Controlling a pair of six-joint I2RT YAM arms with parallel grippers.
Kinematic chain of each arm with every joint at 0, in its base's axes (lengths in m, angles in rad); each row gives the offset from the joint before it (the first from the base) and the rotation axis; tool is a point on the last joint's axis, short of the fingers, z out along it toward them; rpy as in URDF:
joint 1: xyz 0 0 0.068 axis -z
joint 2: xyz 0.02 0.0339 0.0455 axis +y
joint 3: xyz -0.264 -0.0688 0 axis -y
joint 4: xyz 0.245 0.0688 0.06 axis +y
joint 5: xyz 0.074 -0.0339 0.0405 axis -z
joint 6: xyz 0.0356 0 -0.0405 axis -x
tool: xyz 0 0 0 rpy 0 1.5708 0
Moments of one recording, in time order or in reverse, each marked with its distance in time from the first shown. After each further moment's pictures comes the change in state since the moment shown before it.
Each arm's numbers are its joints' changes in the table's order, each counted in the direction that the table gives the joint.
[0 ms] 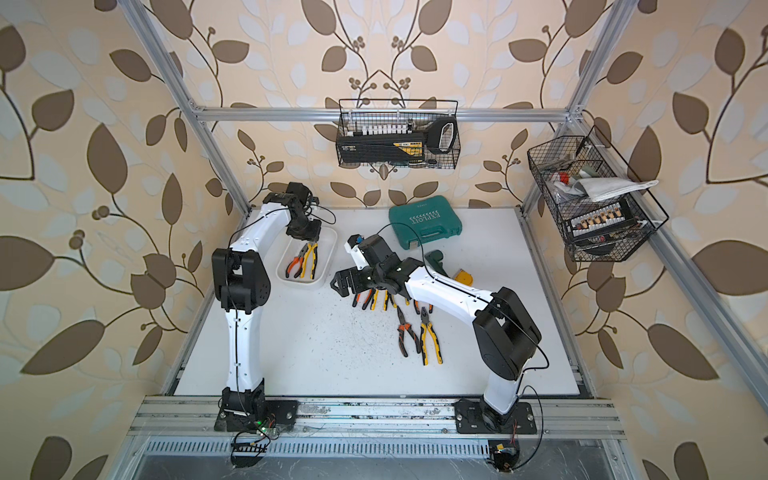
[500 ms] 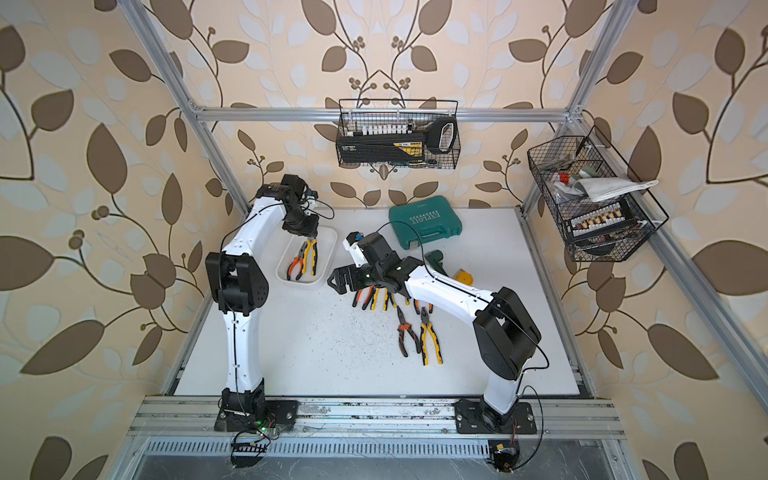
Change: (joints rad) left arm 0.000 -0.023 0.127 0.152 0.036 -0.056; right arm 0.000 0.005 0.016 -0.026 -0.027 -0.026
